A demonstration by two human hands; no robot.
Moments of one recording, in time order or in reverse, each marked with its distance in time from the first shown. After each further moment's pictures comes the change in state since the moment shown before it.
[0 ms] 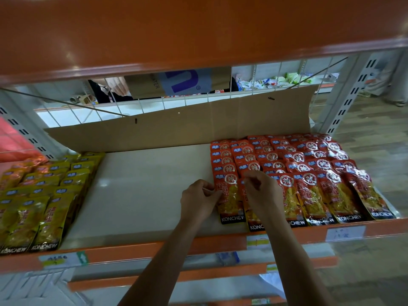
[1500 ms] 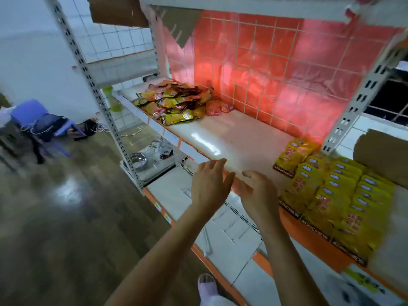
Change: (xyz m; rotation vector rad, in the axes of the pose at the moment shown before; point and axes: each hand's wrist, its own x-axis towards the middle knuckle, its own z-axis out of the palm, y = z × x) left_hand -0.119 -0.362 -0.455 0.424 0.715 -0.171; right_hand -0.270 -0.308 0.462 -0.098 -0.579 -0.659
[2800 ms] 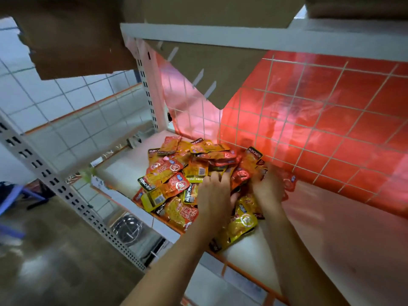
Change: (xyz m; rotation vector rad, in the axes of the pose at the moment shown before) left_hand 0.364 -0.237 0.012 0.212 -0.165 0.208; right_hand 0.387 -0.112 0.232 -0.019 0.309 0.400
